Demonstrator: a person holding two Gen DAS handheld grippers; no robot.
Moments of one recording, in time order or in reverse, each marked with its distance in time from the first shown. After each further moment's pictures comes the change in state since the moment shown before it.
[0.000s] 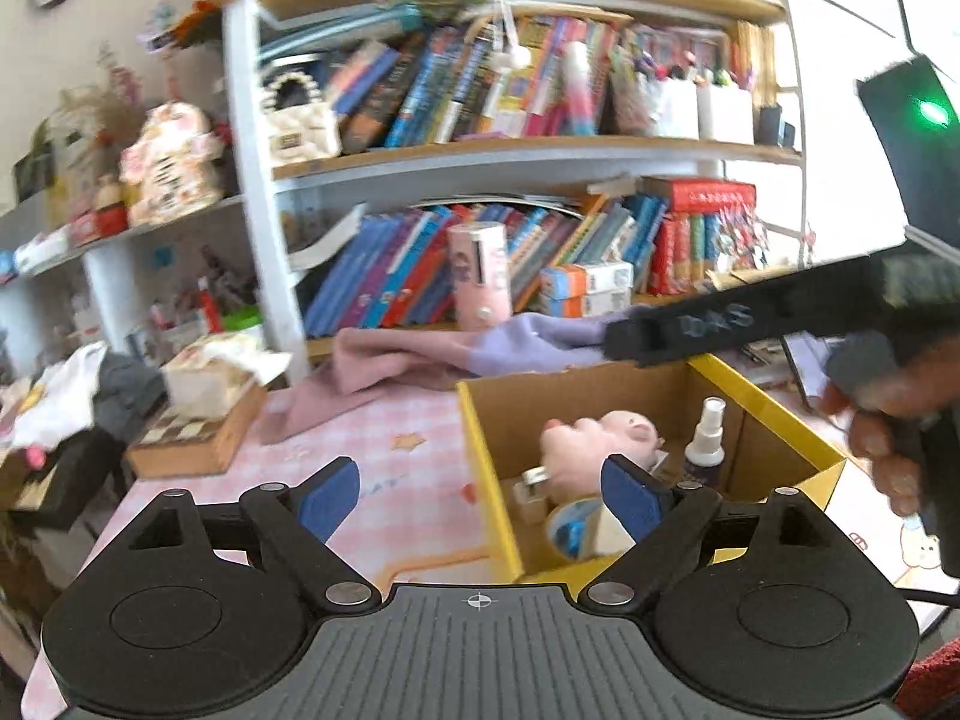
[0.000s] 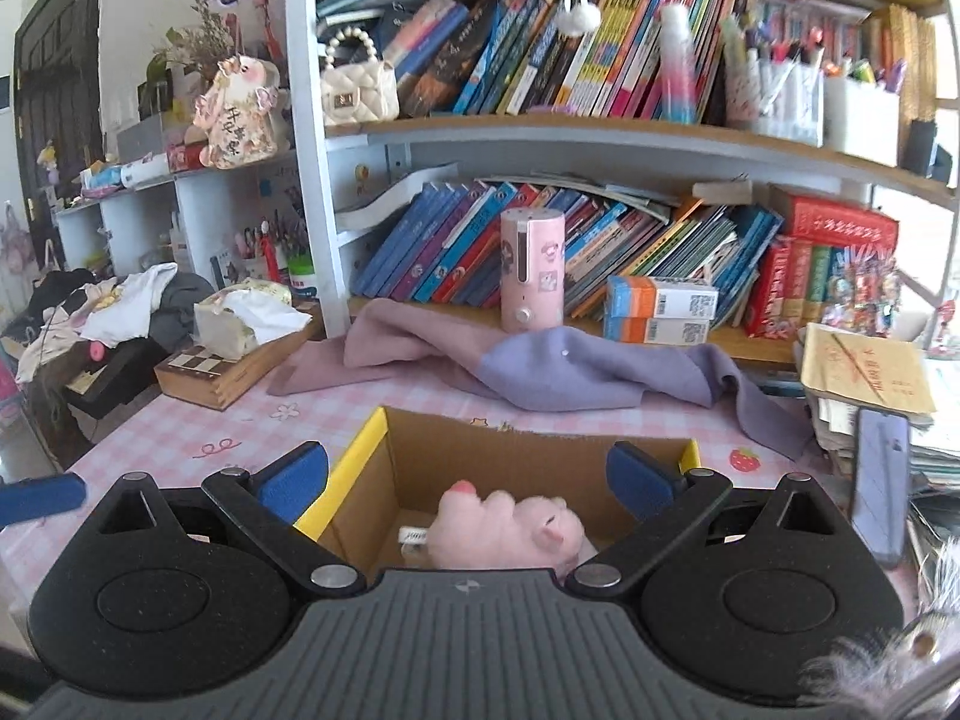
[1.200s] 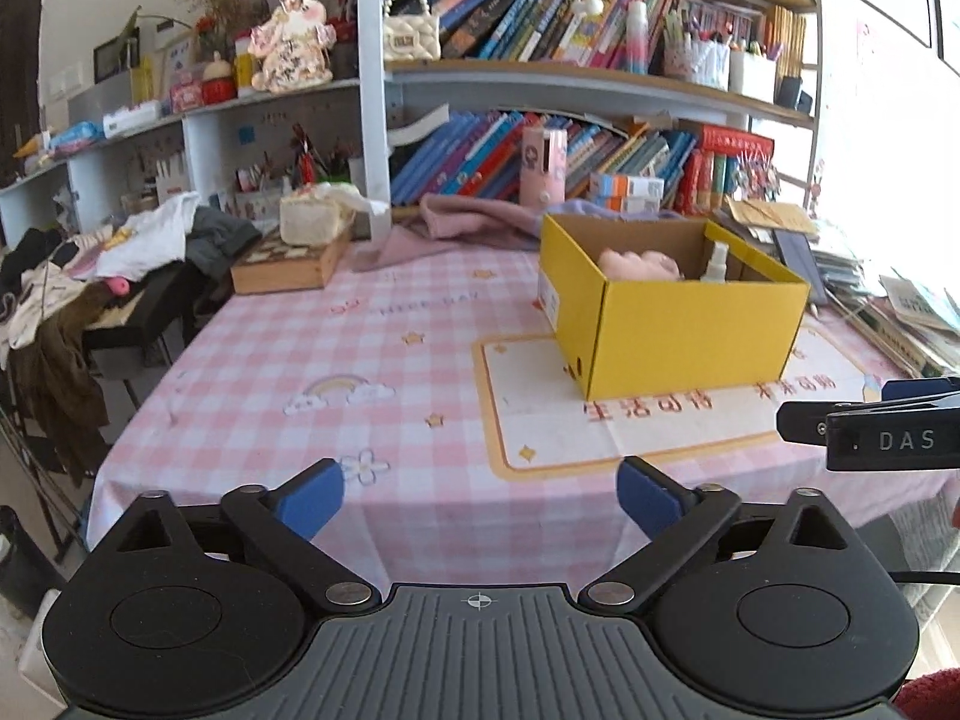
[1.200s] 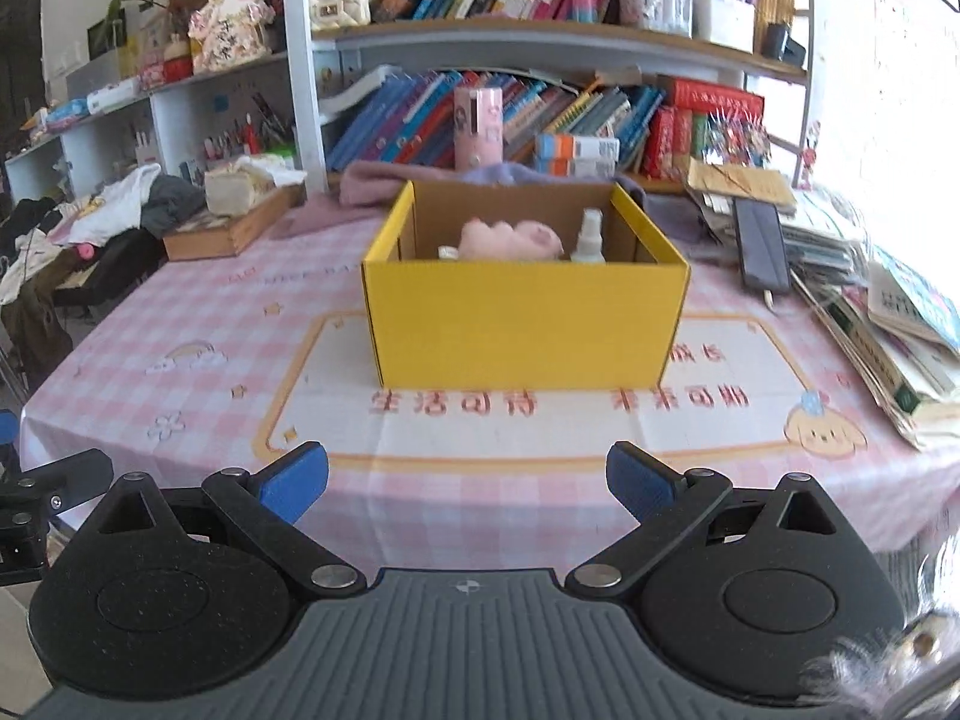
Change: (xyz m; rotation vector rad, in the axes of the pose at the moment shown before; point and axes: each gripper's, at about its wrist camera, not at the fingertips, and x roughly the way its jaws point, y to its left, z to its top) left arm -0.130 0.068 -0.119 -0.099 0.144 0.006; right arm -0.157 0.122 -0.160 0.106 0.158 -0.208
